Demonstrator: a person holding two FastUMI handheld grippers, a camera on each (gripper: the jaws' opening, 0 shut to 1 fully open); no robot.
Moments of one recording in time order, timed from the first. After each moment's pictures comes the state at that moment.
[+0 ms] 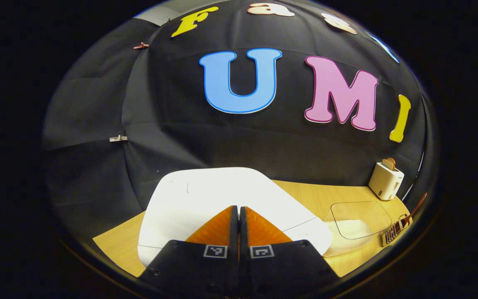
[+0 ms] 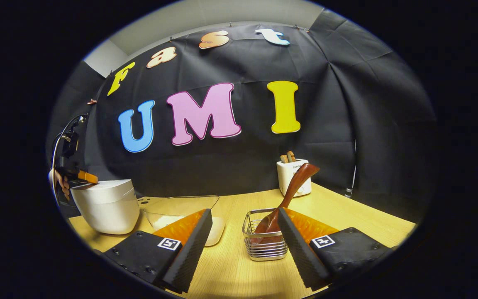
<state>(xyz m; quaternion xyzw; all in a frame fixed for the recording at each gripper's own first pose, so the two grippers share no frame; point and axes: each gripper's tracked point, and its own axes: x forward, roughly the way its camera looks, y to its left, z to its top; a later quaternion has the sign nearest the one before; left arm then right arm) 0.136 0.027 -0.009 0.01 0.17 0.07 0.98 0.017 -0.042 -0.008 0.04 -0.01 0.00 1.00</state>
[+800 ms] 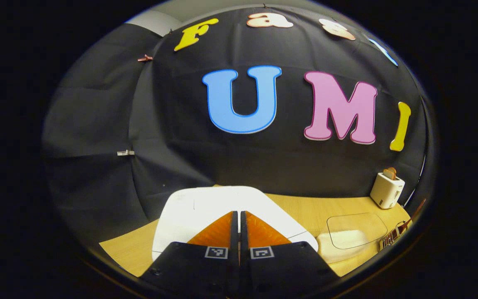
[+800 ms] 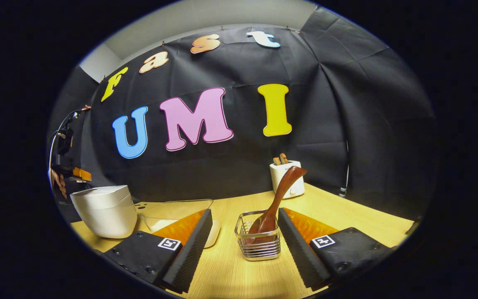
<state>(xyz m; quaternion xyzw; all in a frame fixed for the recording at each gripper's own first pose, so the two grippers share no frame) 0.121 0.022 0.048 0.00 0.08 0.08 0.99 0.007 -0.053 0.005 0.05 -0.02 -0.02 1.00</state>
